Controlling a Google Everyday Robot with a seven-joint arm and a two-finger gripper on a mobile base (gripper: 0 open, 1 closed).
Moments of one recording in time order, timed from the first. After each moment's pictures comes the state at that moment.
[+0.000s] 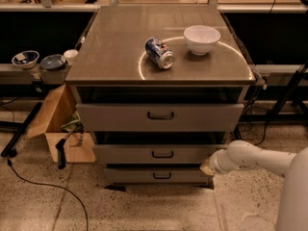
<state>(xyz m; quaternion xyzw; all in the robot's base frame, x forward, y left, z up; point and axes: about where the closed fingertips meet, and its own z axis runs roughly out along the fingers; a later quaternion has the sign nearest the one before) 0.581 -0.242 0.376 -0.44 0.87 0.09 0.22</state>
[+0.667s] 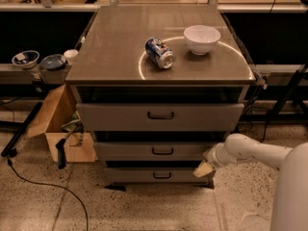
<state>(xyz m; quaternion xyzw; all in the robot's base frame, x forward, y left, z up) 0.612 -0.236 0.385 -0.45 0.86 0.08 0.24</state>
